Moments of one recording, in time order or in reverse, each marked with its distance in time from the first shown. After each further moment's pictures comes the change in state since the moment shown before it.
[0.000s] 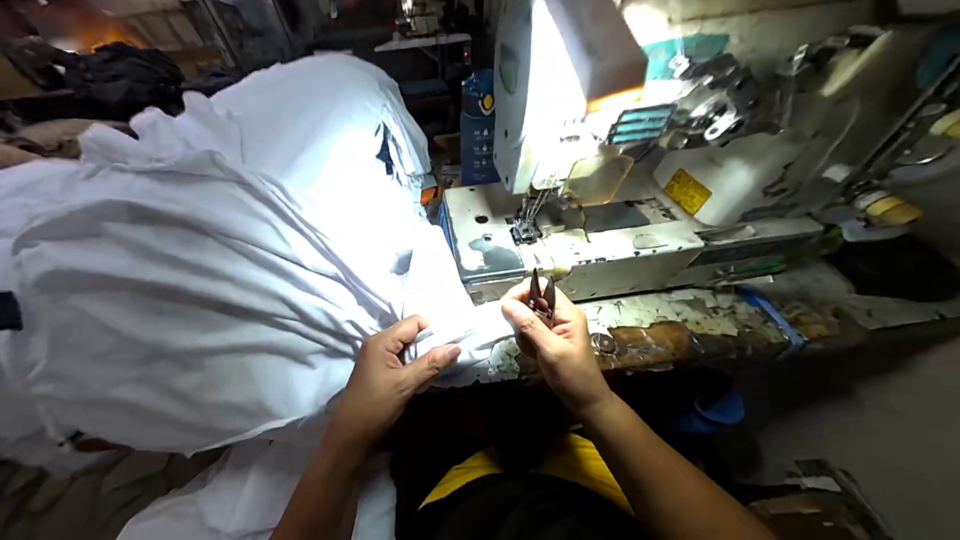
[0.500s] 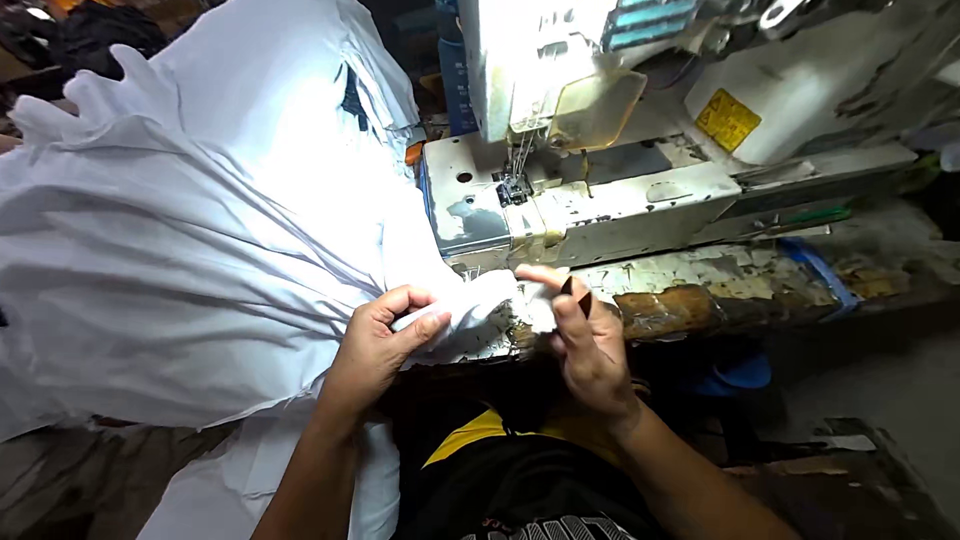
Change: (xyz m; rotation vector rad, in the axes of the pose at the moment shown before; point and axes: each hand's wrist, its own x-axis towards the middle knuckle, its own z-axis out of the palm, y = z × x) left_hand 0.012 -0.001 0.015 -0.004 -0.033 -0.070; right_hand -0.028 0.007 -0.030 -0.010 0.031 -0.066
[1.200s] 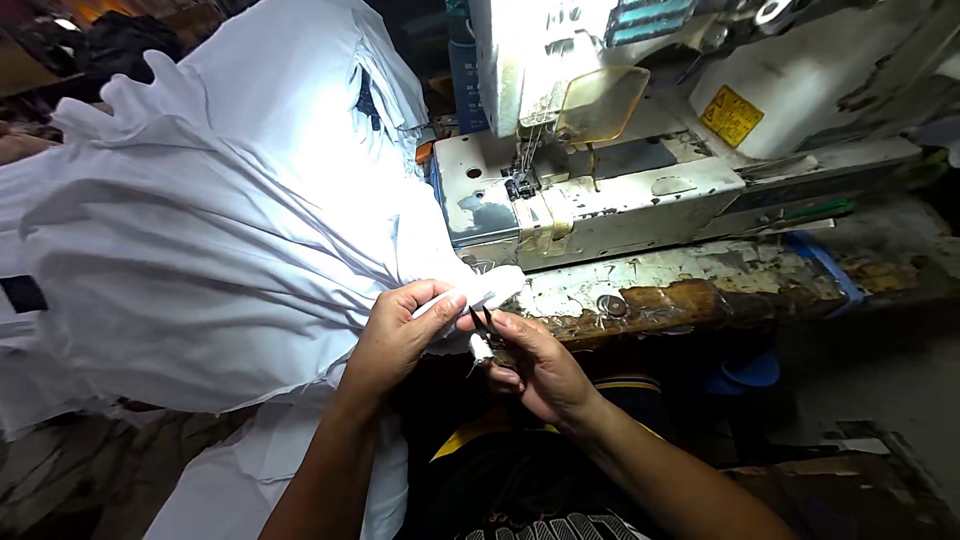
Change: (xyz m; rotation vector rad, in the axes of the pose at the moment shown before) left_hand 0.000 0.013 0.006 -0.008 -0.030 -0.043; right_hand -0.015 0.000 0.029 0.743 -0.236 0.709
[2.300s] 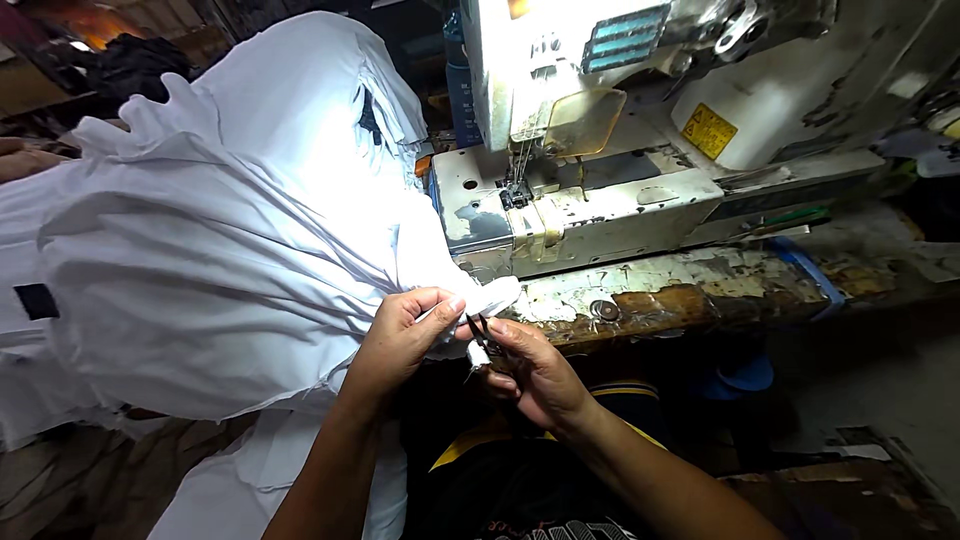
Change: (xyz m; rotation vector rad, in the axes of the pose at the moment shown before) left_hand 0.000 0.006 0.003 -0.045 -0.028 -0.010; right_hand -0.004 0.000 0.005 -0.004 0.011 -0.030
